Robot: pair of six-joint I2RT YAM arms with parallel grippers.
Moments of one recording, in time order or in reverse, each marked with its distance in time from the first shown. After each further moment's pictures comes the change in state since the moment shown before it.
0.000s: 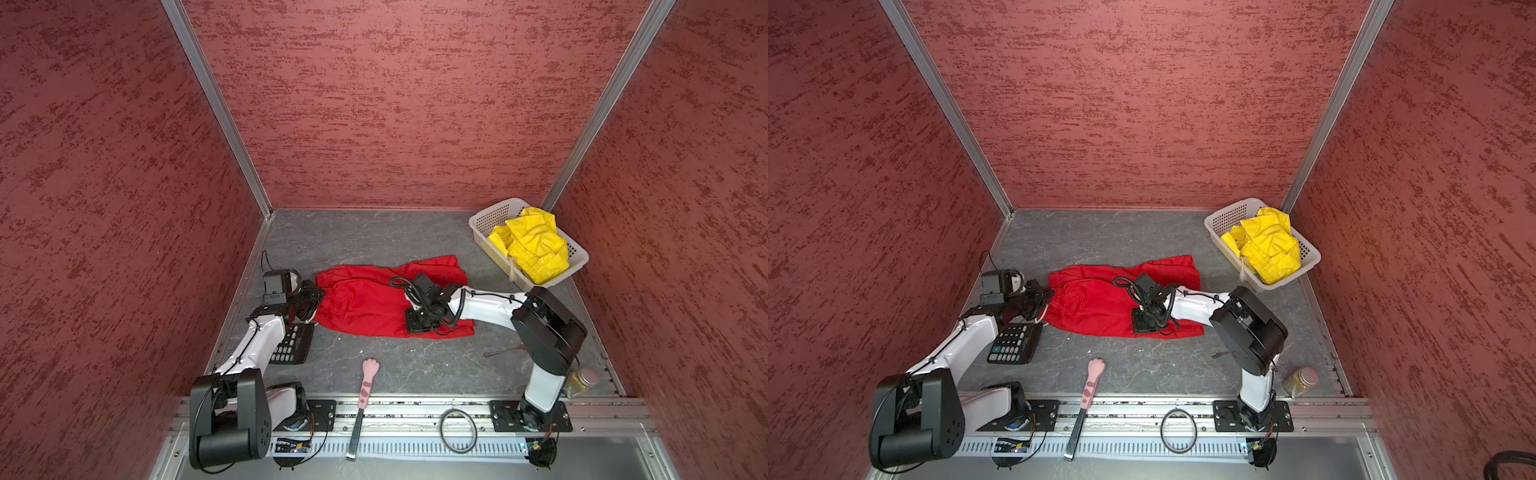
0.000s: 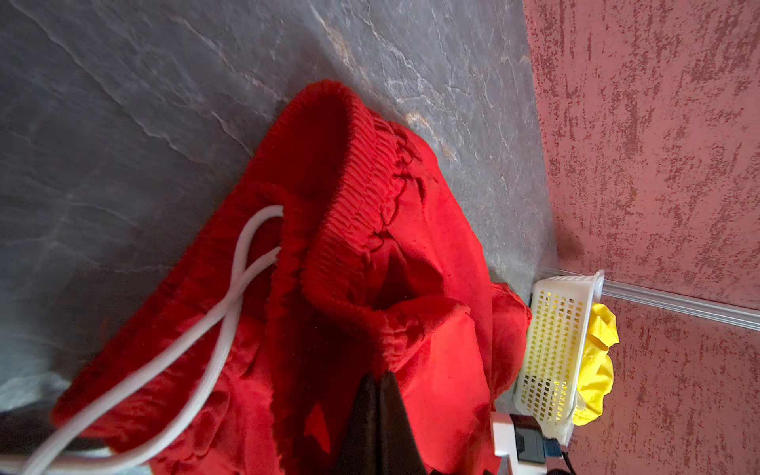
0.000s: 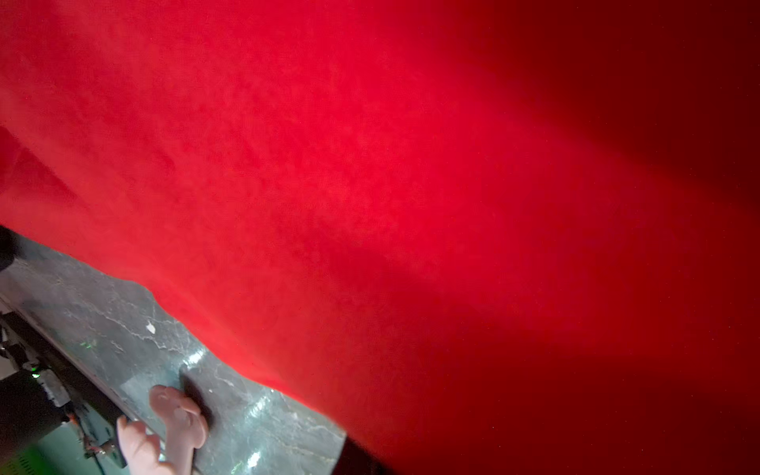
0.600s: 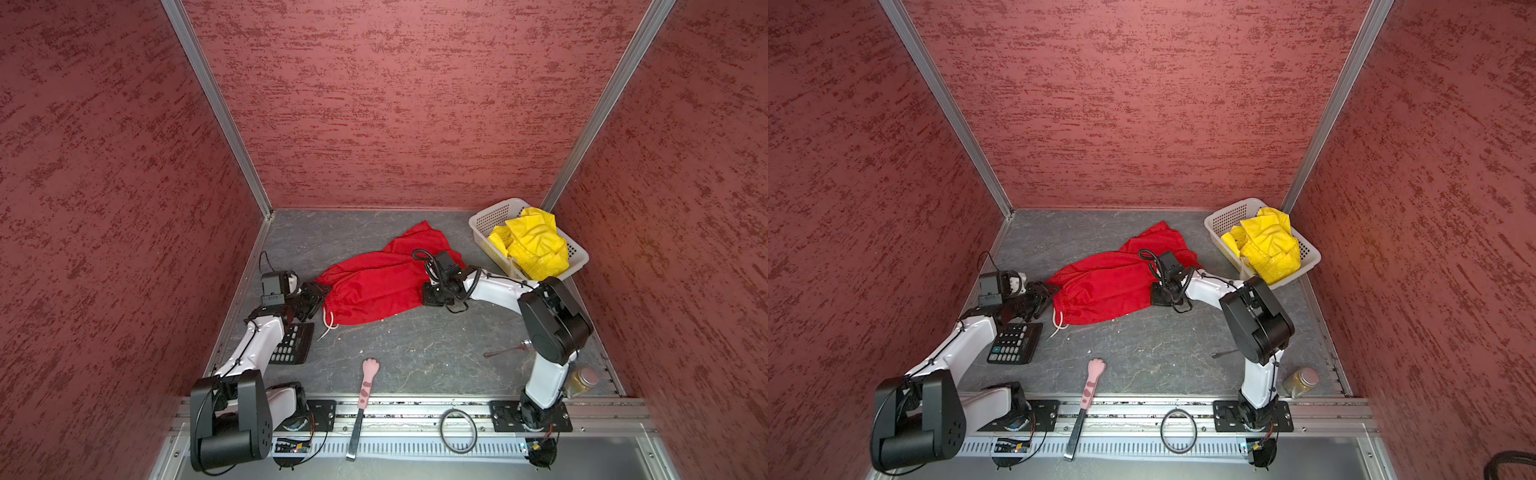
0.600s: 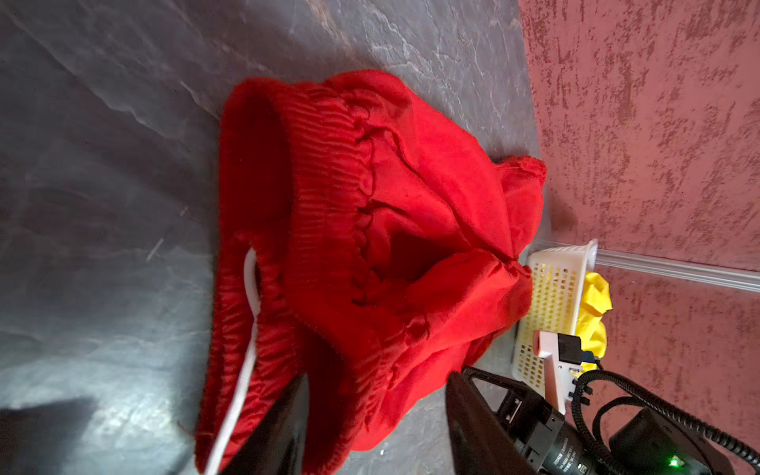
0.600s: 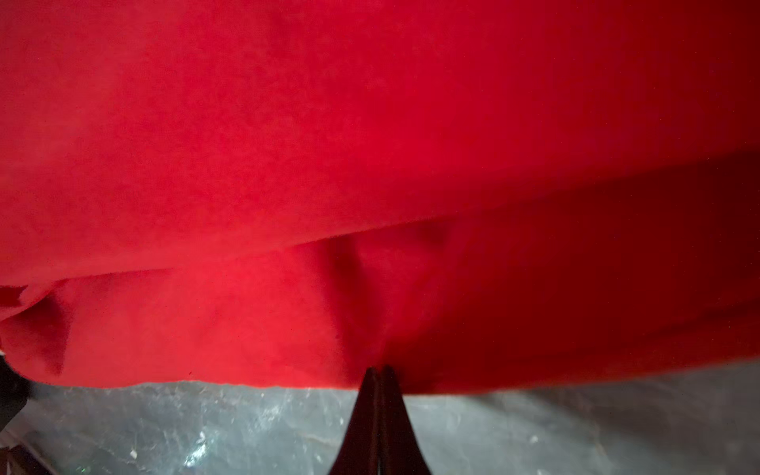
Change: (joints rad) left arm 0.020 -0.036 -0.008 -0.045 0.092 0.056; right arm -0.192 -0.030 0.043 0.007 0.059 -0.090
